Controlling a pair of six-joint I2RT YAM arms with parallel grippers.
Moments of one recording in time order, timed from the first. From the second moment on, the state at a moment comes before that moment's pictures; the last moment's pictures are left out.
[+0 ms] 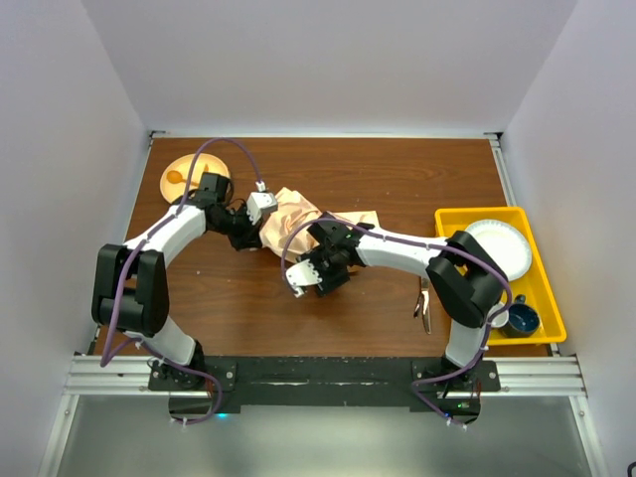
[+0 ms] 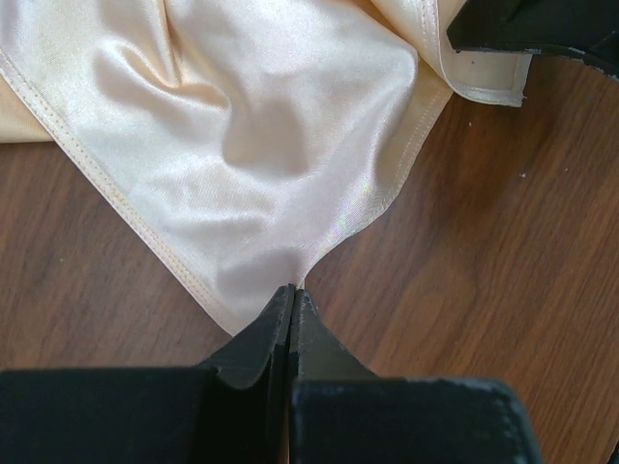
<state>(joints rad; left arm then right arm) -0.16 1.61 1.05 -0.59 0.67 0.74 0.85 1.83 1.18 -0.52 -0.23 -1.29</state>
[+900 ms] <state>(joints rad) -0.08 1.60 1.17 -0.56 0.68 0.65 0.50 1.74 1.55 -0.55 -0.31 -0.66</state>
